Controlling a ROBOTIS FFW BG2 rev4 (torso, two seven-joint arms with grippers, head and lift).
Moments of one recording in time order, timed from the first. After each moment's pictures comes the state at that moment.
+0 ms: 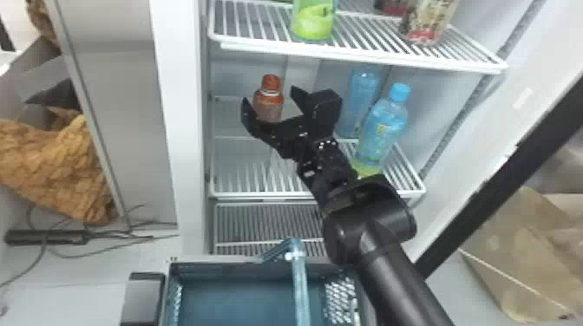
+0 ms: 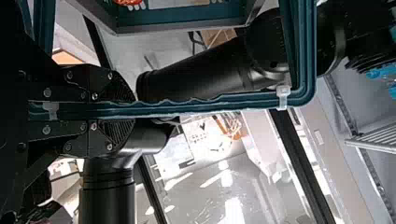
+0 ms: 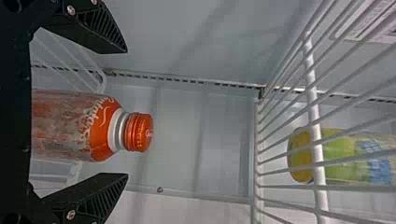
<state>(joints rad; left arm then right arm) 0.42 0.23 -0.14 -2.34 1.35 1.28 -0.23 -0.31 -0.13 0.28 -1.41 -0.10 0.00 0.11</state>
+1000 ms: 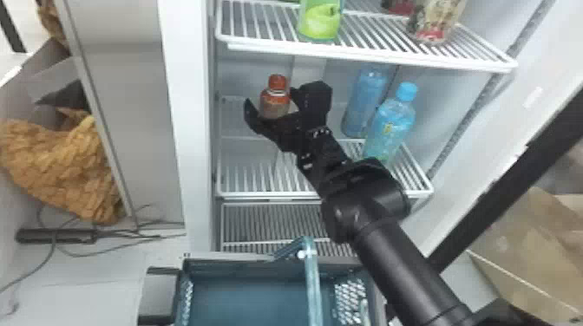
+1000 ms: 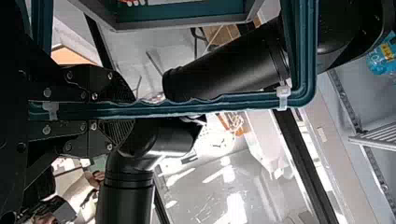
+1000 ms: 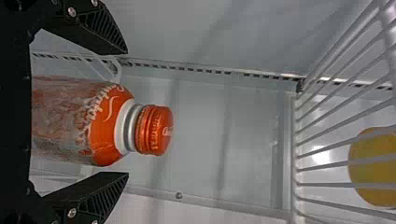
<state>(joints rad) 0.40 0.24 -0.17 -2.32 1.36 1.27 -0.23 -0.46 -0.14 0.36 -1.20 -0.17 0.01 0.06</state>
